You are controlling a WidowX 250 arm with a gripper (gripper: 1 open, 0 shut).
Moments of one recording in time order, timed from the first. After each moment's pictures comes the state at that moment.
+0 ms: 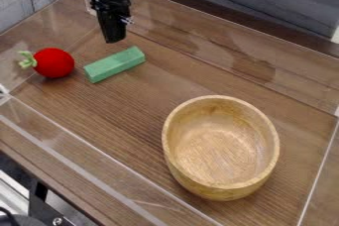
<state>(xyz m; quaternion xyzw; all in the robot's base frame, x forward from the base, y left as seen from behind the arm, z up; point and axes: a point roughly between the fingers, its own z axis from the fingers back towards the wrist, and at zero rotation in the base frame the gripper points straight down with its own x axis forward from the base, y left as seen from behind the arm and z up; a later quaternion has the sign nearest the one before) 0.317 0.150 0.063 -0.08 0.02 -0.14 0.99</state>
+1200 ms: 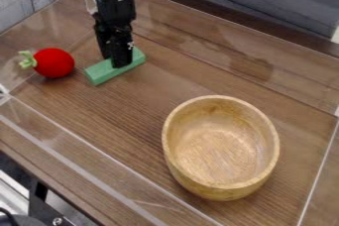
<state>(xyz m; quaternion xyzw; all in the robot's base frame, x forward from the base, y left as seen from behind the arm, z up) 0.310 0.143 0.028 -0.09 0.04 -0.15 0.98</state>
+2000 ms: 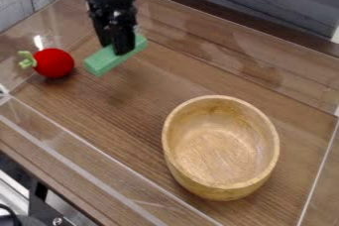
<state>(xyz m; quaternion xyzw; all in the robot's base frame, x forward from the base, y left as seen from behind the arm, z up) 0.299 0.109 0.087 -0.07 0.00 -0.10 0.99</state>
